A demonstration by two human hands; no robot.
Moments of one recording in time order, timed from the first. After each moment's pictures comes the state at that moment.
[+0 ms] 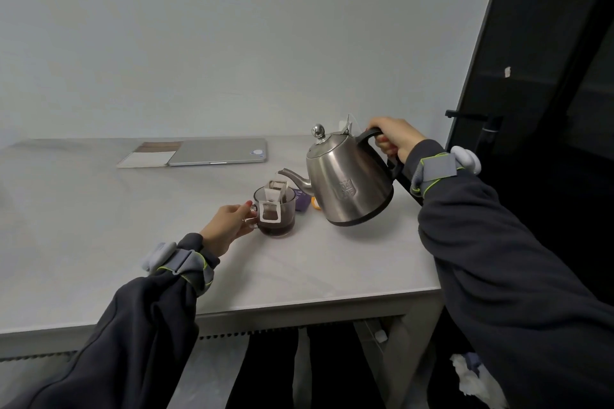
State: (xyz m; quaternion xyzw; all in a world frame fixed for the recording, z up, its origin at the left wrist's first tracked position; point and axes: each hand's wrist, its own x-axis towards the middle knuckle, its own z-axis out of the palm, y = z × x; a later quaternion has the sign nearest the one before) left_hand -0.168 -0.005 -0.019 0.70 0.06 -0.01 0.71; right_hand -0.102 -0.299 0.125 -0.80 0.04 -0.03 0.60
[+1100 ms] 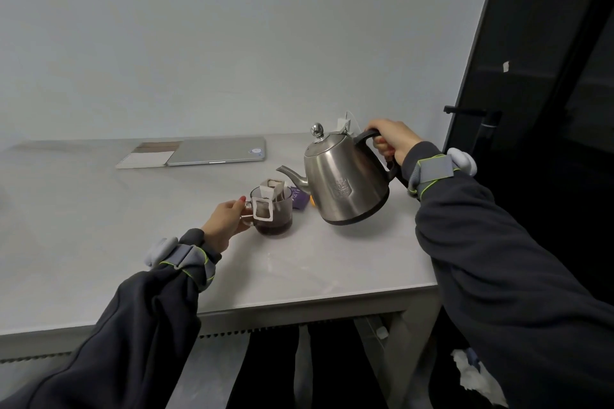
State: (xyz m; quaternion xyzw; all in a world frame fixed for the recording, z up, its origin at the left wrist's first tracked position) left_hand -0.161 -0.008 -0.017 0.70 0.09 0.03 0.71; right_hand -0.107 -0.300 0.117 -0.79 0.04 -0.04 0.62
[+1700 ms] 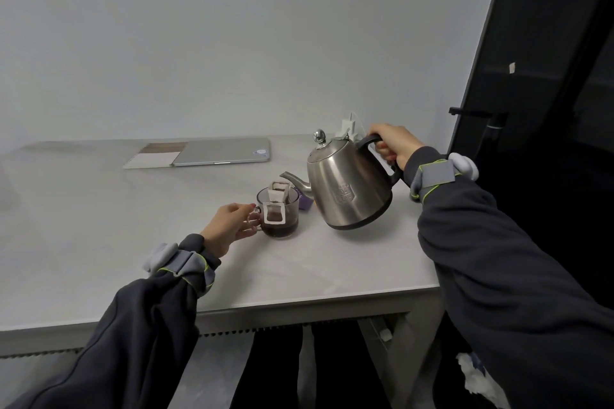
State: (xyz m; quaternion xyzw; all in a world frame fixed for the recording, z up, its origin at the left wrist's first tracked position) left_hand -0.177 -0.002 -0.014 0.71 0.07 -0.02 0.70; right_hand -0.114 -0.294 0.113 -0.79 0.04 -0.04 0.61
